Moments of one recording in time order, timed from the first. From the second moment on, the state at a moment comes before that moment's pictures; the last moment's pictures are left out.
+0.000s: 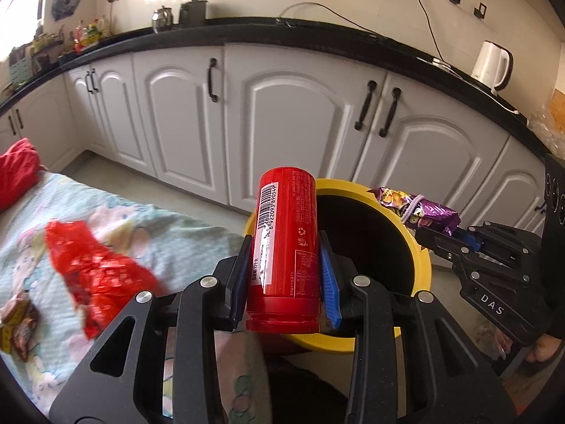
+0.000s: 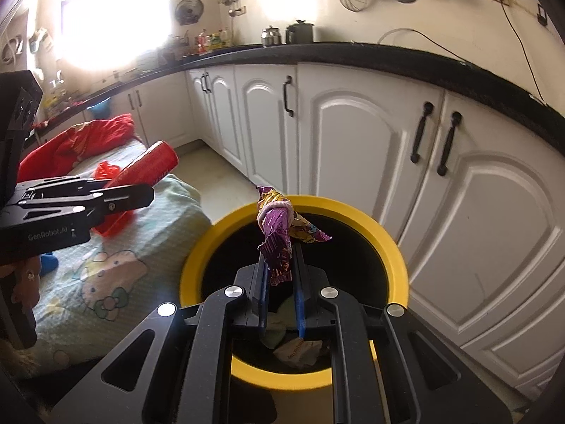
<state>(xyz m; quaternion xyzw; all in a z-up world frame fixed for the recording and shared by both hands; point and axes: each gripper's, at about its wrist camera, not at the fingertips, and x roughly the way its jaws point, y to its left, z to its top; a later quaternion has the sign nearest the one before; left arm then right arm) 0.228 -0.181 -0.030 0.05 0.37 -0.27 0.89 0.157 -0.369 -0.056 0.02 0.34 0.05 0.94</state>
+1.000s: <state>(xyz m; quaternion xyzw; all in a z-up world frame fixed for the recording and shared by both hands) 0.250 -0.236 -0.093 0.07 0.43 -0.29 0.85 0.173 -0.404 -0.110 0.05 0.40 0.02 0.92</state>
